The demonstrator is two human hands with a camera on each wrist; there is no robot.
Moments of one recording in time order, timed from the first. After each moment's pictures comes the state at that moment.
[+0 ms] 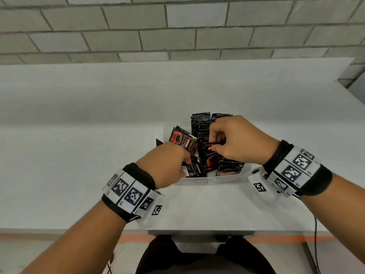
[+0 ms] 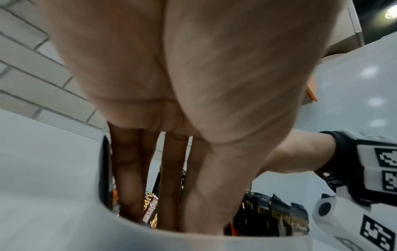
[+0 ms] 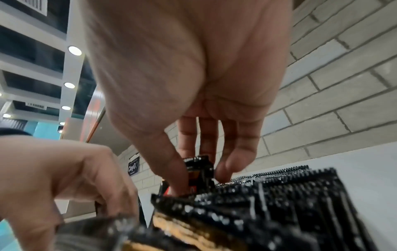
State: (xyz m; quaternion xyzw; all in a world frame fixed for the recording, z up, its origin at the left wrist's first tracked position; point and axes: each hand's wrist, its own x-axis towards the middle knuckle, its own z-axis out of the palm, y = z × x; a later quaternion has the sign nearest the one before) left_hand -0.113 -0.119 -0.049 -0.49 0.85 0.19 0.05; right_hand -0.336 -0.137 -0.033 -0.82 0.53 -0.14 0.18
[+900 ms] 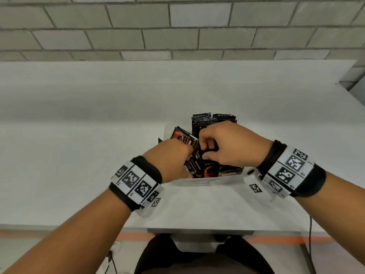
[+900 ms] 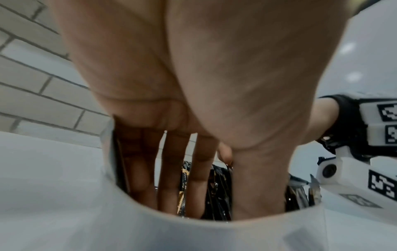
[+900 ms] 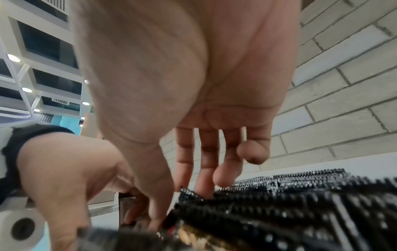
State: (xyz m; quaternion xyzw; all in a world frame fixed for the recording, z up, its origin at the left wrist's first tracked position) left_hand -0.121 -0.126 -0.046 -0.47 0.87 0.12 0.10; right_hand -0.318 -0.133 -0.030 -0.86 0.49 -0.06 0.16
